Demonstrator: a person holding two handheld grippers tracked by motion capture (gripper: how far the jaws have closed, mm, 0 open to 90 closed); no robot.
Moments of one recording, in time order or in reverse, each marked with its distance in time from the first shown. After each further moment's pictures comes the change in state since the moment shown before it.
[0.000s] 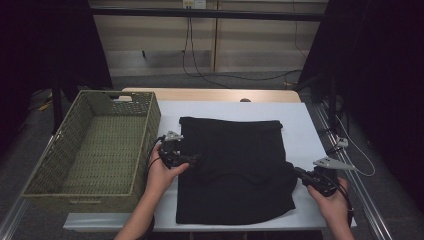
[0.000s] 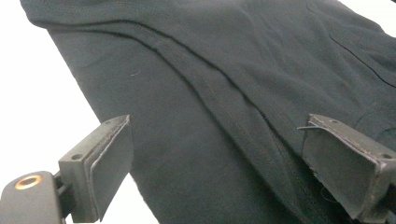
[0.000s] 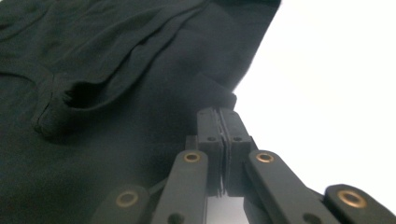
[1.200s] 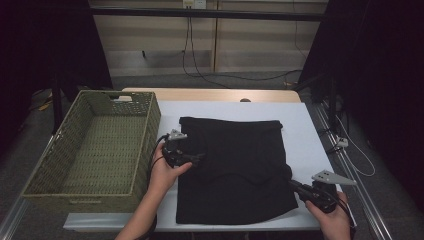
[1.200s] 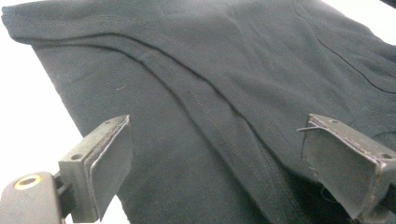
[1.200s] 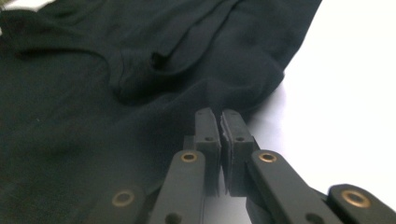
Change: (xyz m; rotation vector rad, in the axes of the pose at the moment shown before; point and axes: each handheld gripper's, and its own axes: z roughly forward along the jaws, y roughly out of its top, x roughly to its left) left arm -0.006 0.007 0.004 -0.016 -0.008 0.036; right arm 0.029 -0.020 -0.023 -0.013 0.091 -0.002
